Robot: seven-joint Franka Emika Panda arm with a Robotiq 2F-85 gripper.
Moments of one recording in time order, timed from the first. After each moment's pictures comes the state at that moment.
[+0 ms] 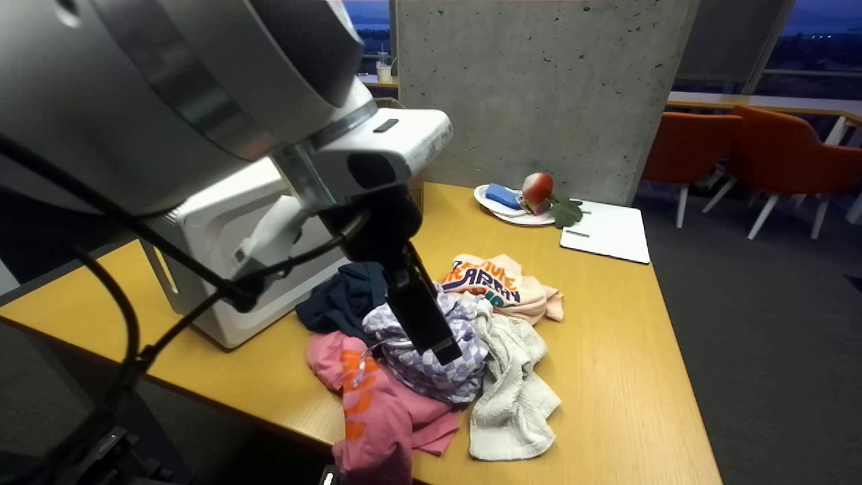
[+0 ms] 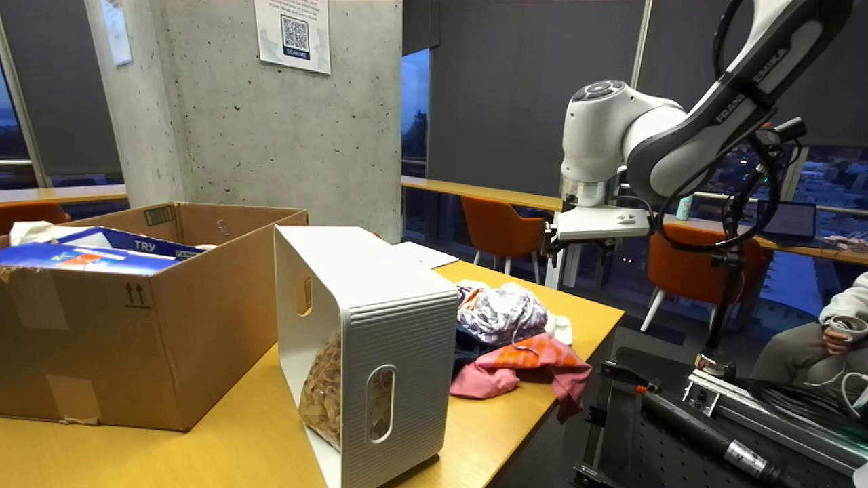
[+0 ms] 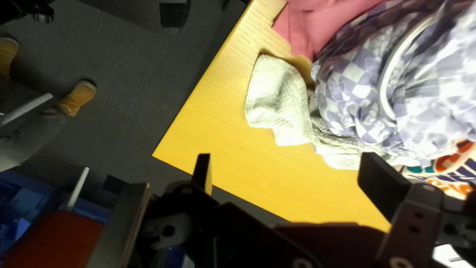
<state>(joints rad) -0.36 0.02 0.02 -2.49 -0.81 2.57 1.46</state>
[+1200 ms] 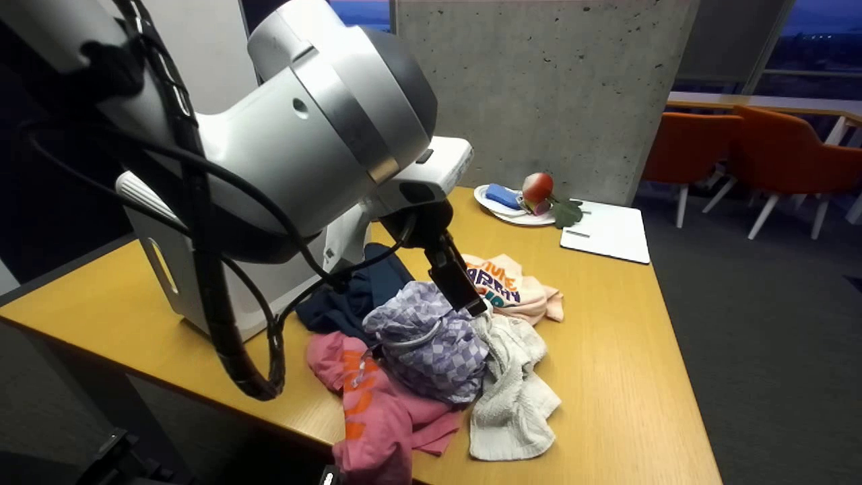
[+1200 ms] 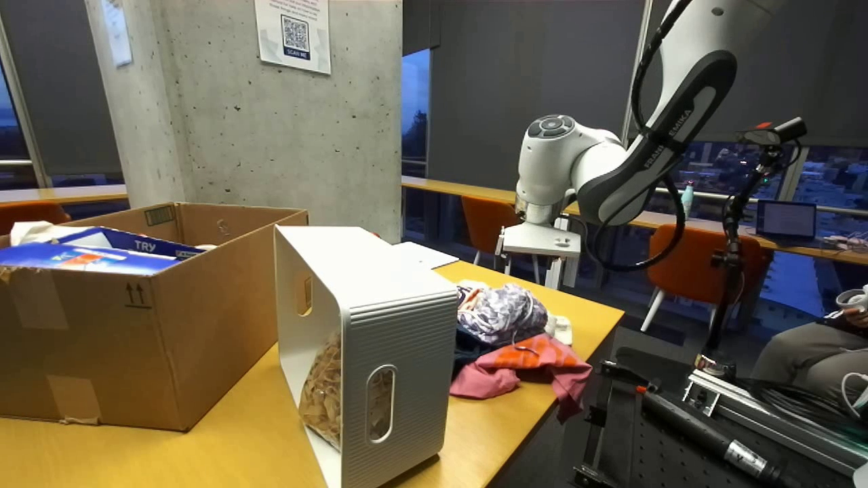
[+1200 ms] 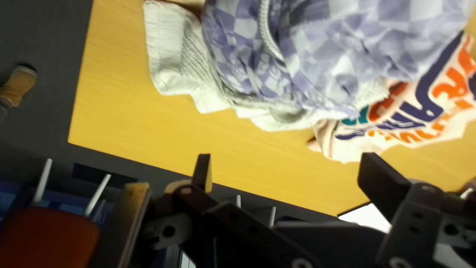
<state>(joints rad) -0.10 0.32 -0.24 -2.21 -0.99 2.73 1.75</state>
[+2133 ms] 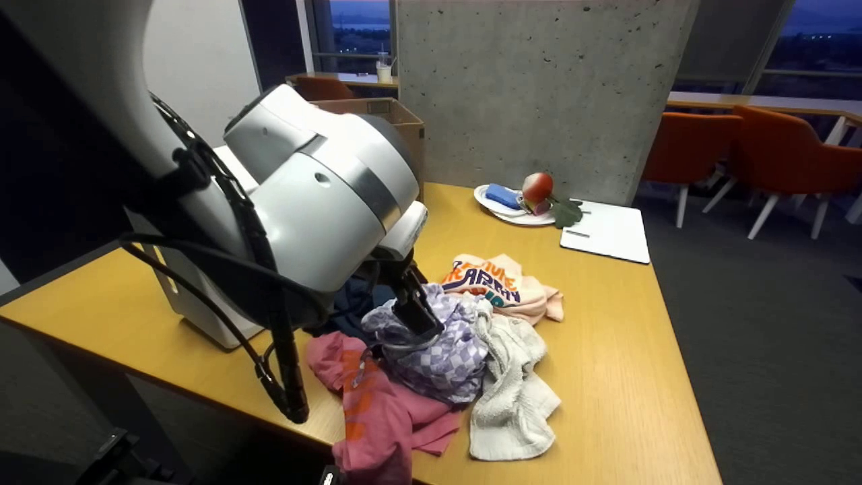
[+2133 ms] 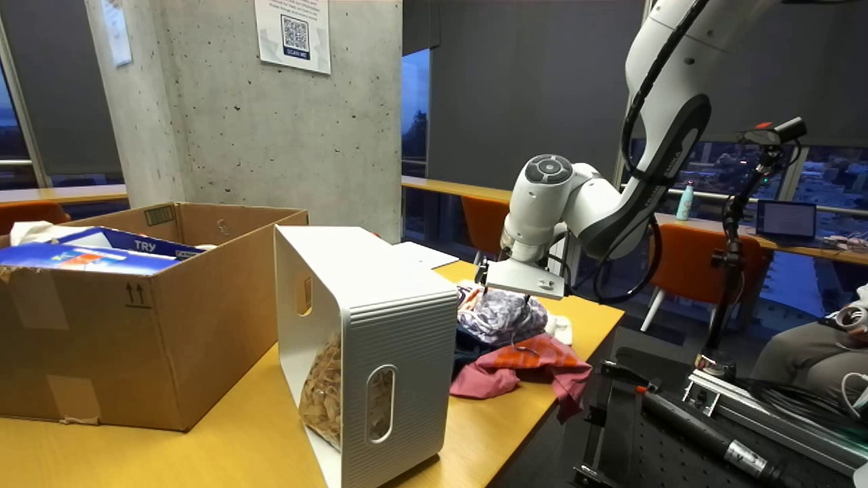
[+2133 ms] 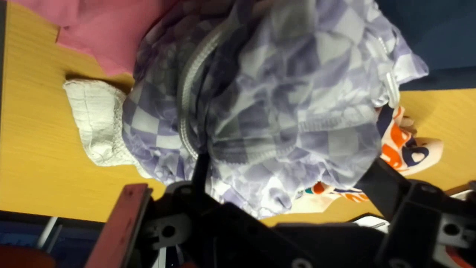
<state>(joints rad) -0.04 0.49 -0.27 -2.16 -1.27 2.91 2.11</state>
